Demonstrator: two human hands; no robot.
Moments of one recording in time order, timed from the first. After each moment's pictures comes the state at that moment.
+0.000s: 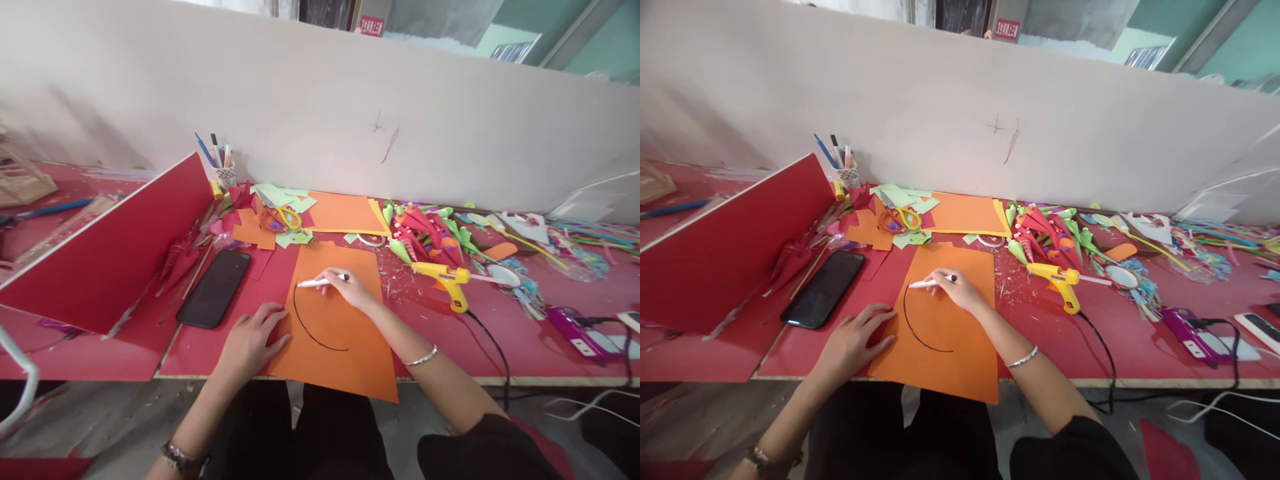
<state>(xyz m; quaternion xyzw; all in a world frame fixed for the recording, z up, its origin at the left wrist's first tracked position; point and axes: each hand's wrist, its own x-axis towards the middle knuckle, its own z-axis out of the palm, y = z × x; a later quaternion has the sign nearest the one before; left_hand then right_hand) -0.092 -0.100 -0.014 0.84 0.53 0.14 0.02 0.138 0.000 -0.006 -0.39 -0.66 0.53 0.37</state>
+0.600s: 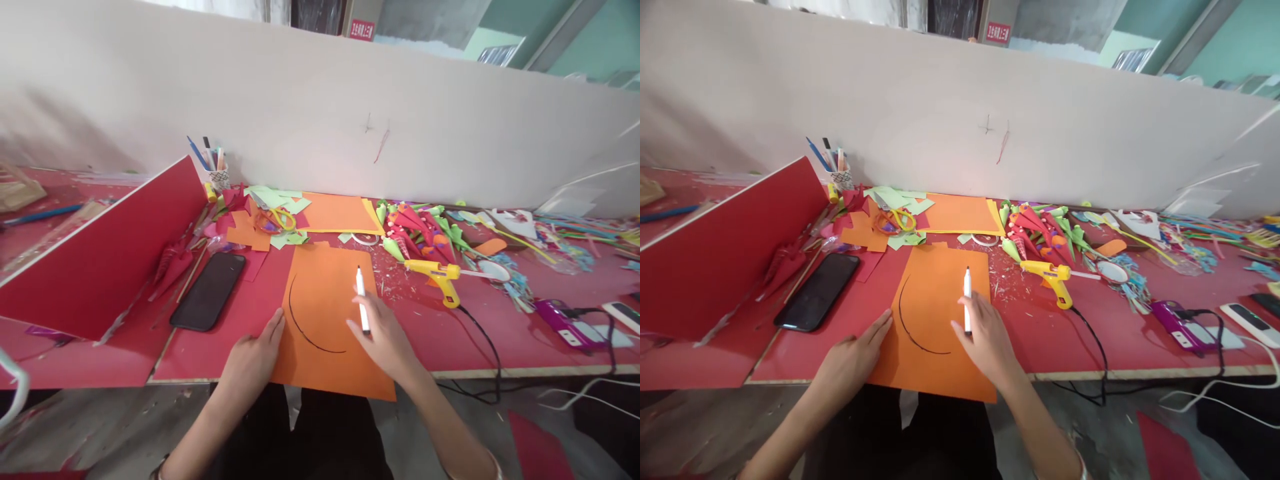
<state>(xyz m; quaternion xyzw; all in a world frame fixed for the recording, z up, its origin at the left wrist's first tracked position) -0.070 -0.123 -0.001 0.84 0.54 -0.09 -0.08 0.179 -0.101 0.010 -0.54 -0.80 0.07 0.26</state>
